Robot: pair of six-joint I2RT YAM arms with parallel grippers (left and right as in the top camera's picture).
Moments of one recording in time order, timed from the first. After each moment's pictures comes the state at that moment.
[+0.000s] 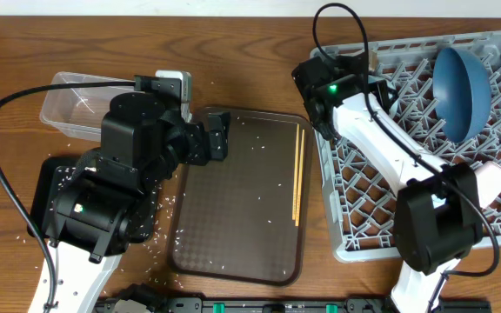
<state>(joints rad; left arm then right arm) -0.37 1.08 1.28 -0.79 0.07 -0.33 0.44 1.96 1.54 -1.01 1.20 0.35</state>
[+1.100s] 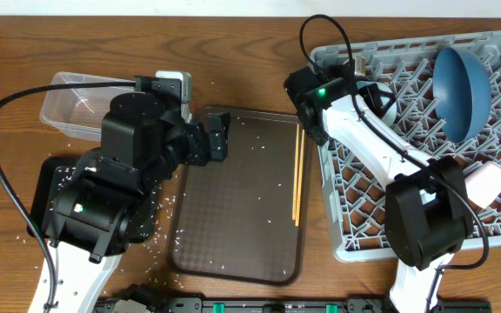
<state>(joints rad) -0.37 1.08 1.28 -0.79 0.07 -0.33 0.48 2.00 1.54 -1.09 1.28 0.33</state>
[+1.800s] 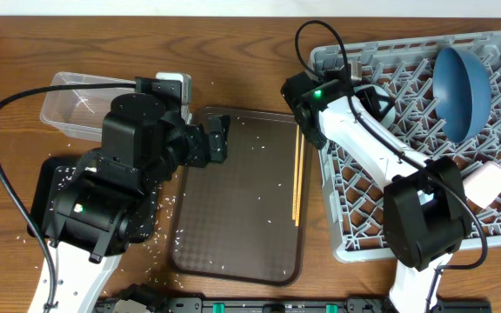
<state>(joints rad) -0.37 1.08 1.28 -0.81 0.07 -0.33 0.49 2.00 1.56 -1.22 1.28 0.35</state>
